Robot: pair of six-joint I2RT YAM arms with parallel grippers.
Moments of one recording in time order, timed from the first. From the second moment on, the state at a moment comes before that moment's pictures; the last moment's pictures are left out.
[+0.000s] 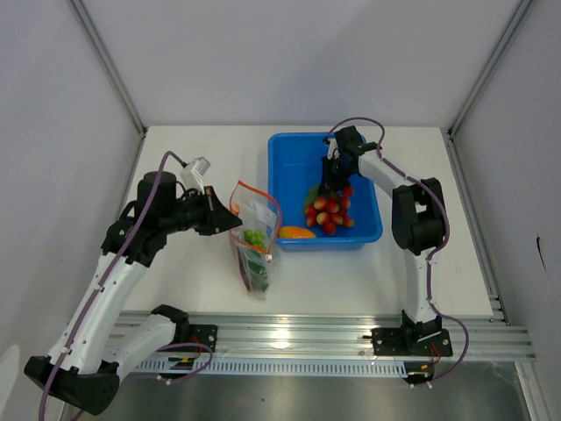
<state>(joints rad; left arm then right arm) -0.32 0.89 1.07 -0.74 0.53 -0.49 0.34 2.16 1.75 -0.65 -0.33 0.19</state>
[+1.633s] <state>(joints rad) -0.32 0.96 1.07 -0.69 0.53 -0.51 0.88 1.65 1.80 -0.55 0.13 0.72</state>
